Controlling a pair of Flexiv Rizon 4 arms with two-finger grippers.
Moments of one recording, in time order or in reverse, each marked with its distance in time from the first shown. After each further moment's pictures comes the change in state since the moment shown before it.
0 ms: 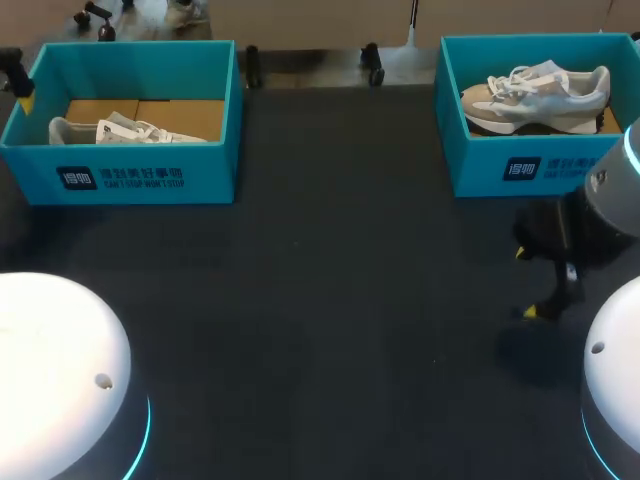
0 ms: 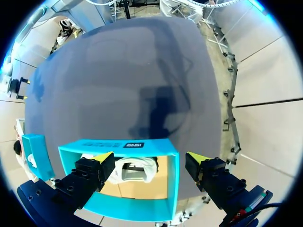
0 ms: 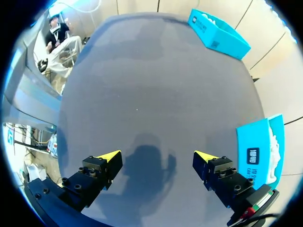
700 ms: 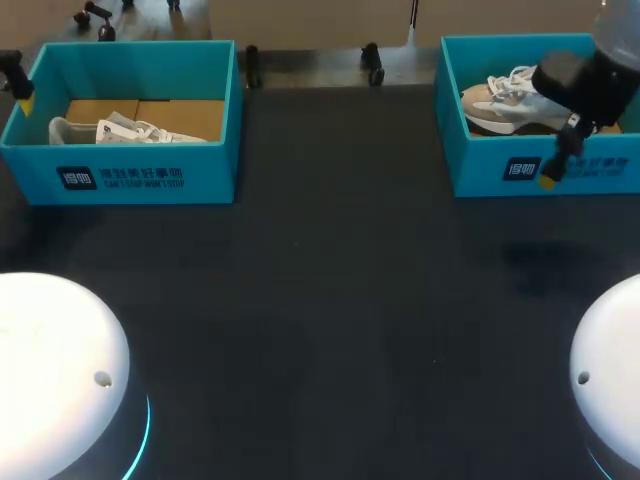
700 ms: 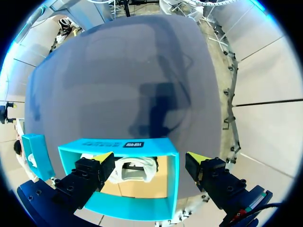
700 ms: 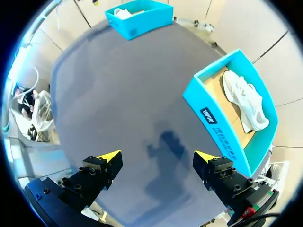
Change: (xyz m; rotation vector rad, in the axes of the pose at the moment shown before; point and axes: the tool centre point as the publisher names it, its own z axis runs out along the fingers) left arm 0.000 -0.002 0.001 -0.016 0.001 0.000; right arm -0.139 -0.012 -0.077 0.164 0.016 0.528
